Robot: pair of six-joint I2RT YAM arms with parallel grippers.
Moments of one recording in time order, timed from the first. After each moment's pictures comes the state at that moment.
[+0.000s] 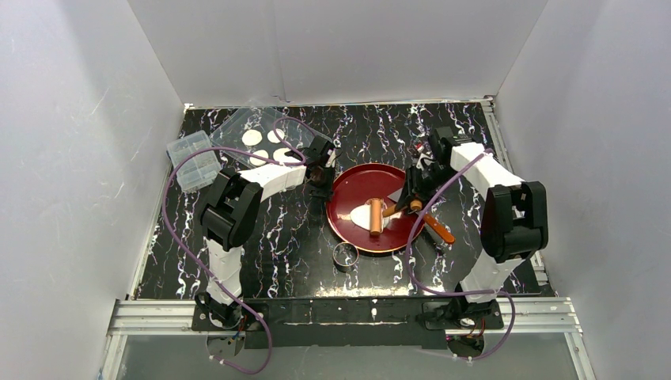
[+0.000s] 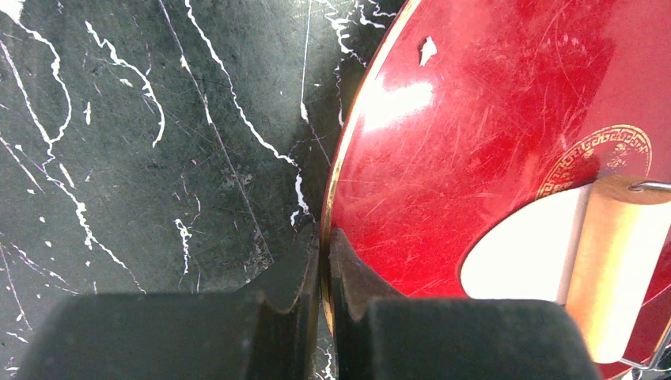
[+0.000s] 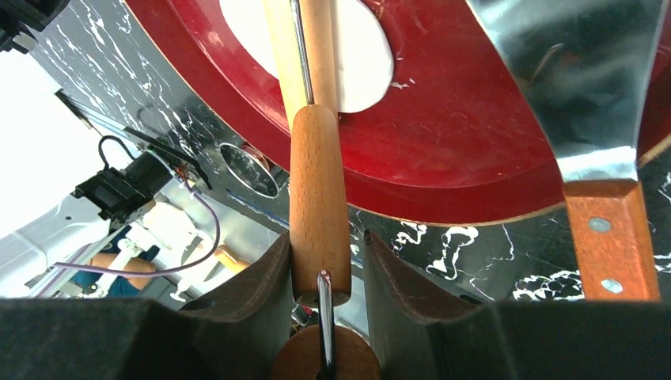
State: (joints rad) left arm -0.58 2.00 1.38 -0.53 0.07 -0.37; right arm 0.20 1.73 1.29 -1.08 -0.58 0.29
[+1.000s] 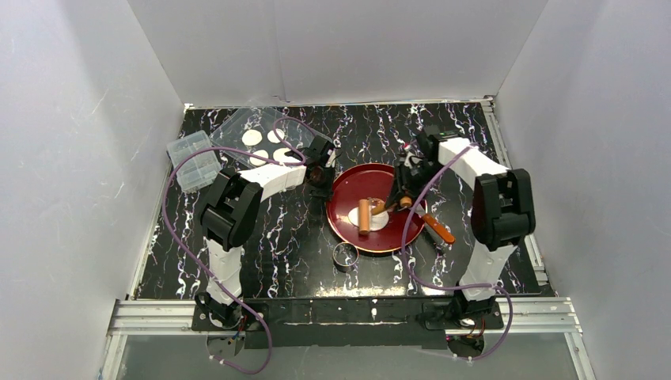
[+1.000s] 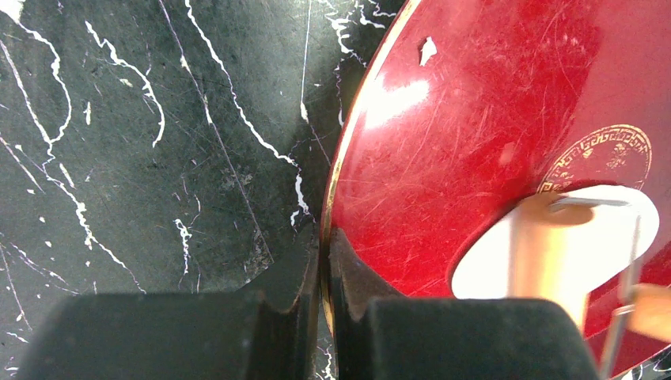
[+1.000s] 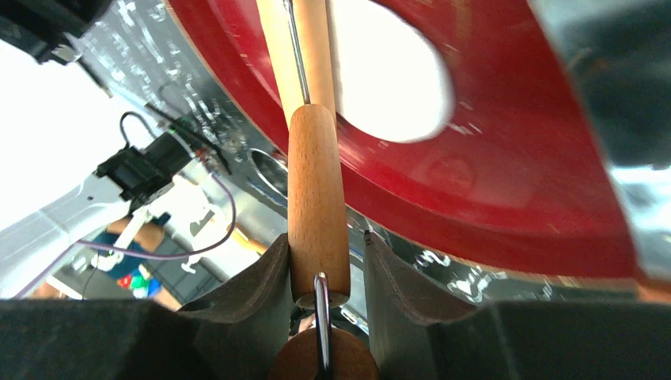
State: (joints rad) left arm -0.58 2.00 1.38 -0.53 0.07 -0.37; right arm 0.21 1.82 1.35 -1.09 -0.64 0.28
